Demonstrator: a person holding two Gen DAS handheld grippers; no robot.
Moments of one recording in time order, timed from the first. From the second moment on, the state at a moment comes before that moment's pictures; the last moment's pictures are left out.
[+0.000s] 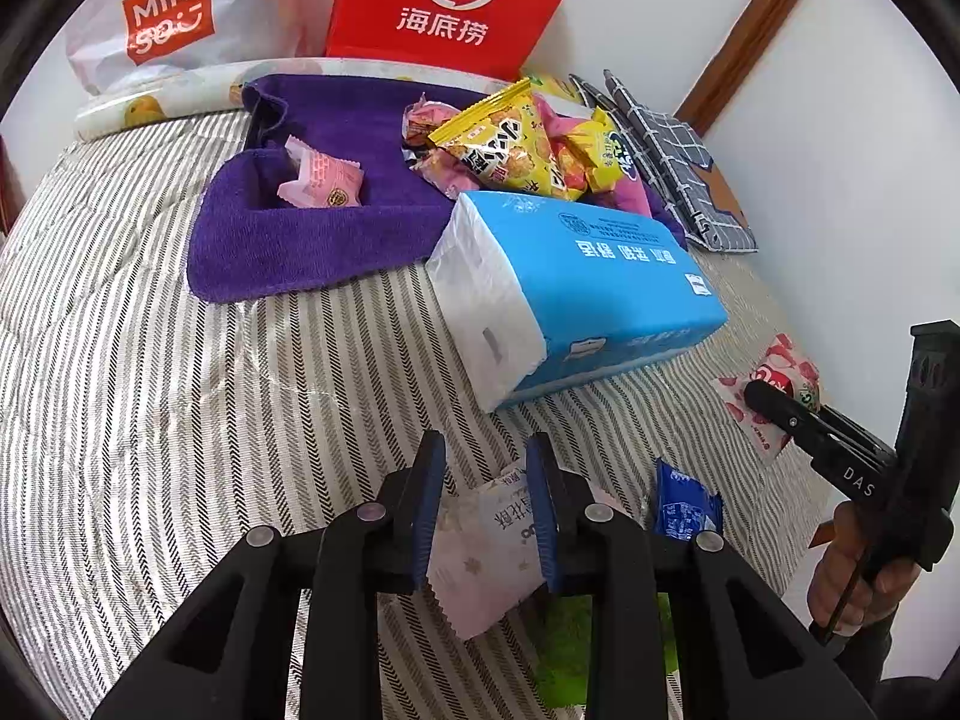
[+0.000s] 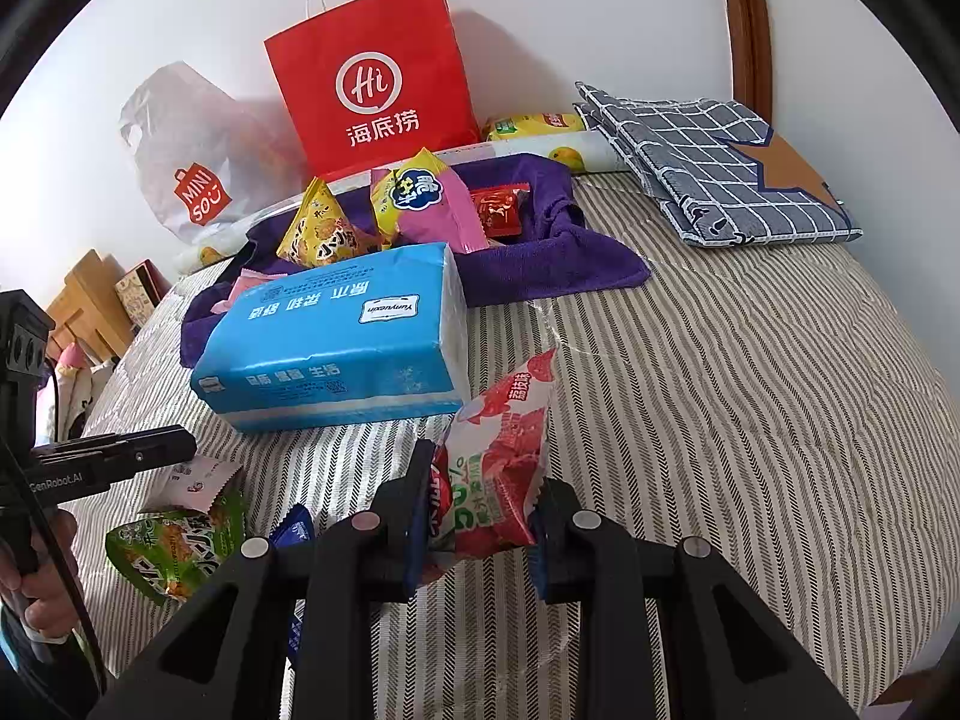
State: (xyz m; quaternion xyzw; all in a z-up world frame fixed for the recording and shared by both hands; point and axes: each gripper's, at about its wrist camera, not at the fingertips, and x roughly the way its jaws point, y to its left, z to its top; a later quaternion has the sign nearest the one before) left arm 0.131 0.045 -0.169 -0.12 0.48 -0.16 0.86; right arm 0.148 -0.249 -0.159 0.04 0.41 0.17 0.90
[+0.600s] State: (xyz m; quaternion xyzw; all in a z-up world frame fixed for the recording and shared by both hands) left arm 0.113 0.058 -0.177 -0.15 0.48 -0.19 0.84; right arm 0.142 -0.248 -0.155 0.04 0.40 0.18 0.90
